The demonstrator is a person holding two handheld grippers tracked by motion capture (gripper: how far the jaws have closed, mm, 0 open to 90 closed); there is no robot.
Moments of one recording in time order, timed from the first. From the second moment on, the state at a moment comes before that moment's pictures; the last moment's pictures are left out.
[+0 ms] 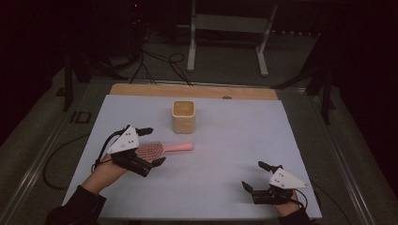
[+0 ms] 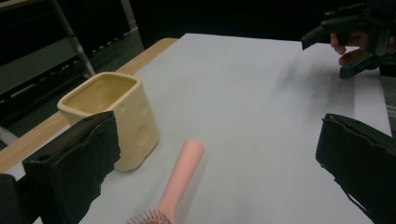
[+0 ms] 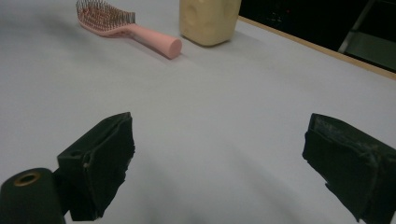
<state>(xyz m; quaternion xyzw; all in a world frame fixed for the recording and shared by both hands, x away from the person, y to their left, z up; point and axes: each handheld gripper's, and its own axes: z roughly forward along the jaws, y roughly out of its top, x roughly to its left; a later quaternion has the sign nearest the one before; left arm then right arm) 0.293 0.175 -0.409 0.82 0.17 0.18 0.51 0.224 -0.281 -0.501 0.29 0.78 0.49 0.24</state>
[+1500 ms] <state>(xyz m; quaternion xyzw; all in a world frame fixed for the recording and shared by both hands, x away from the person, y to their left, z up) 0.374 0.089 -0.459 0.87 0.25 0.14 0.41 0.224 -0.279 -0.501 0.28 0.78 0.50 0.24</state>
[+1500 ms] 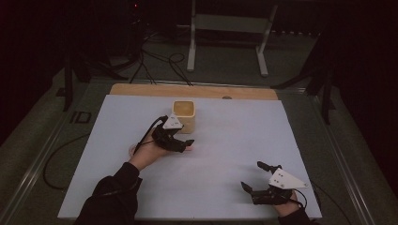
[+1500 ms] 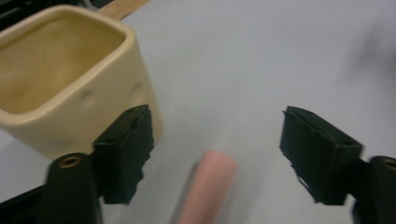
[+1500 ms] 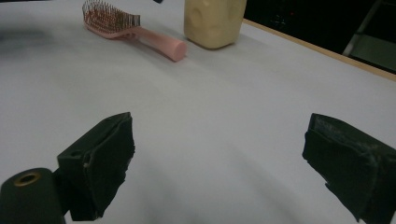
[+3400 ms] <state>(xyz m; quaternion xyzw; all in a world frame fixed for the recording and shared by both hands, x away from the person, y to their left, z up) 0.389 0.055 -0.502 0.89 0.32 0.13 0.29 0.222 -0.279 -0.499 0.28 0.78 0.50 0.24</state>
